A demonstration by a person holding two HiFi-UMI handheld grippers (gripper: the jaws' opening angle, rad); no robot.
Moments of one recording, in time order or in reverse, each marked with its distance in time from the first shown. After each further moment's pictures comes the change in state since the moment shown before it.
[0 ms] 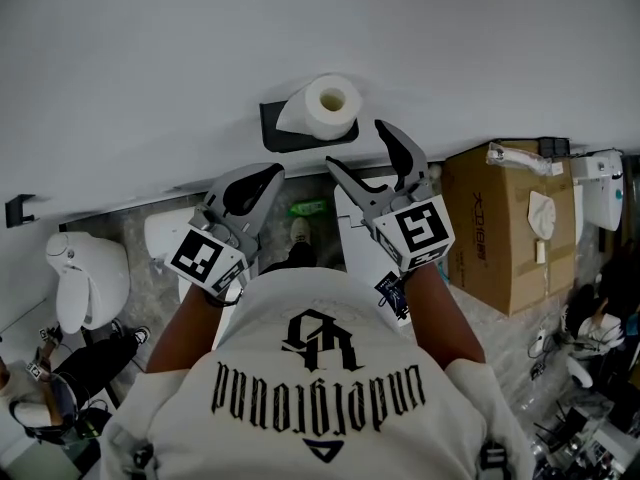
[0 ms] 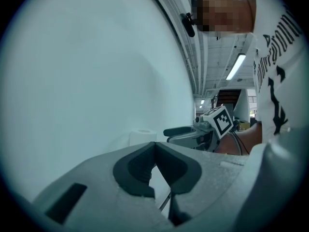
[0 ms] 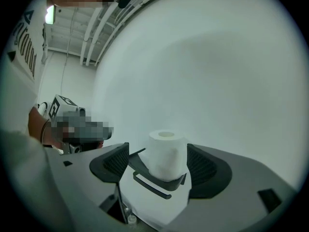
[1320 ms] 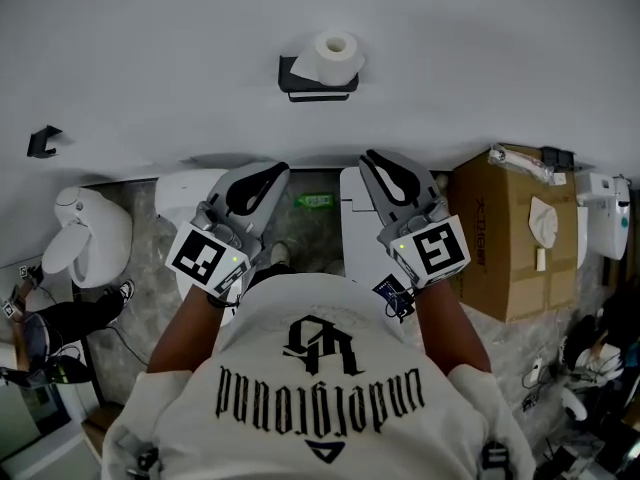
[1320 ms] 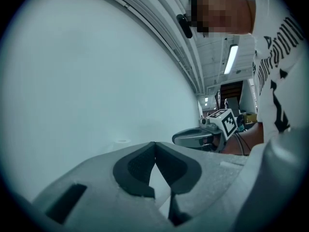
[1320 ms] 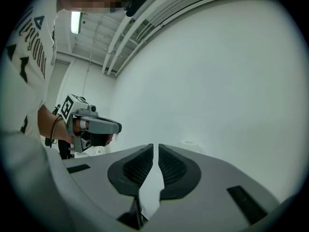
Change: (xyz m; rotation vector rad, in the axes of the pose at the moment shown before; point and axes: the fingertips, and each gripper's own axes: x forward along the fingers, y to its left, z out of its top) left arm -0.087 -0.144 0.034 0.104 -0.053 0.118; right arm -0.157 0.088 0.021 -0.103 -0.117 0.151
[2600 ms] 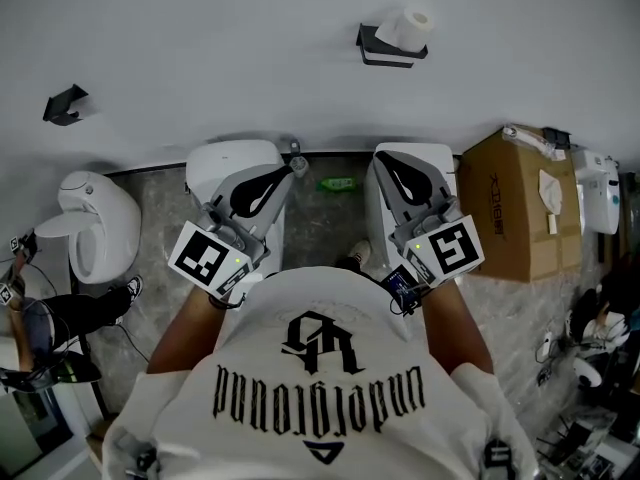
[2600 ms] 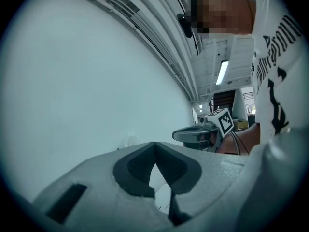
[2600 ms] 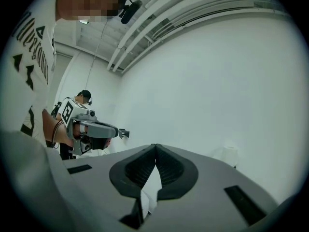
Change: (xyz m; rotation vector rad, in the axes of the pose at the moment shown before) left arm -0.249 0.029 -0.012 -0.031 -0.054 -0.055; right arm 0.034 0.234 0.044 -0.034 0.004 -0.034
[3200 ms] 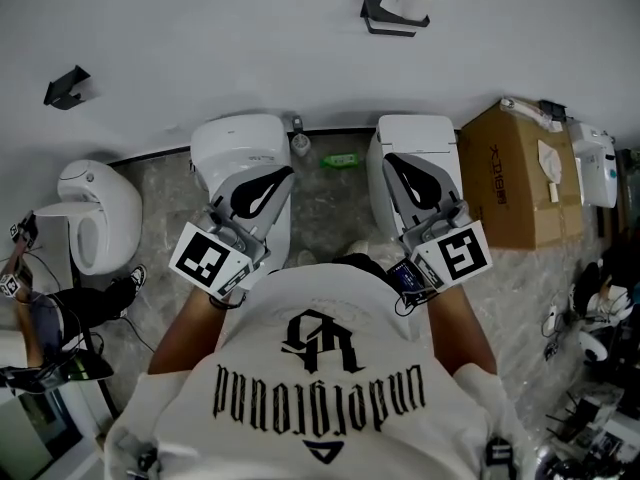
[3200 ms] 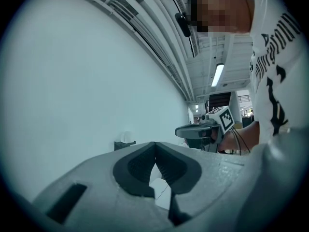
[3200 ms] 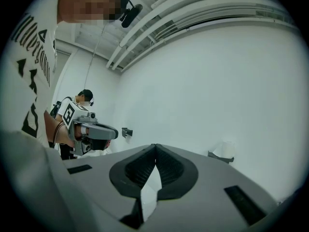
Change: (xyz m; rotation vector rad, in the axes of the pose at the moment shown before) left arm -0.082 -0.039 -0.010 -0.020 0.017 -0.044; right arm -0.046 0.083 0.007 0.011 0.025 -0.051
